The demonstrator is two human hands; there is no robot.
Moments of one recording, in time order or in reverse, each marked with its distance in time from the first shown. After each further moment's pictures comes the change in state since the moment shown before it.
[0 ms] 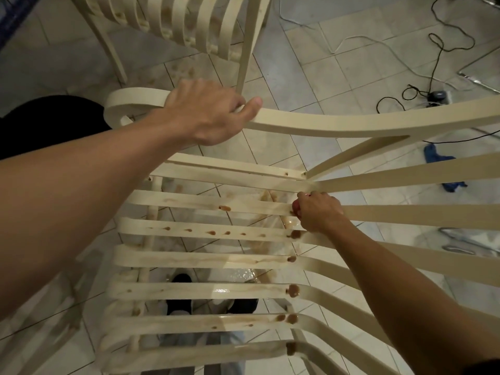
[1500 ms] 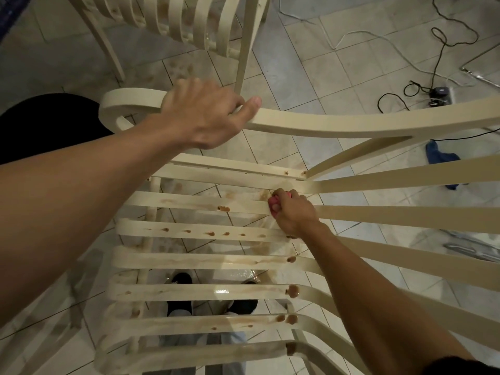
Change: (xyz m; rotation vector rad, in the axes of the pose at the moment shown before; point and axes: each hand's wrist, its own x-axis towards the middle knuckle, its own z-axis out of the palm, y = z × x) left_hand -0.002 0.003 0.001 -0.013 0.027 -0.003; right_hand 0.008 -0.036 0.015 0.425 0.011 -0.032
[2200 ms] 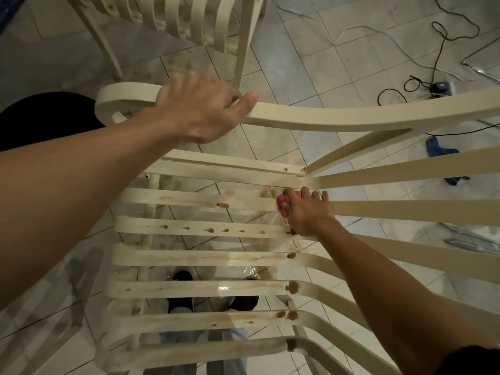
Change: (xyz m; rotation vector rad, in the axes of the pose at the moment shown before) left_hand 0.002 -0.001 0.000 0.048 -0.021 -0.003; right_hand -0.007 0.024 -0.006 -0.274 -0.053 0.026
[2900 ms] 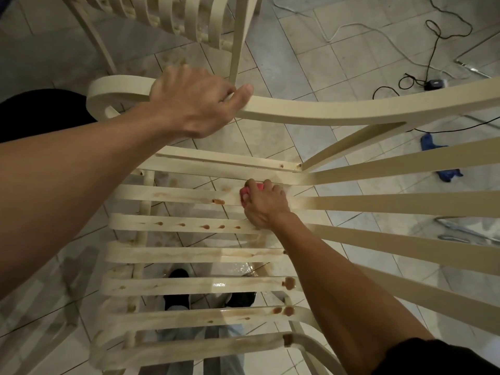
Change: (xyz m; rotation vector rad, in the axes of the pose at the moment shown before) left_hand 0.000 -0.001 0.004 0.001 0.024 -0.004; right_hand 0.008 -0.072 0.001 0.274 0.074 -0.112
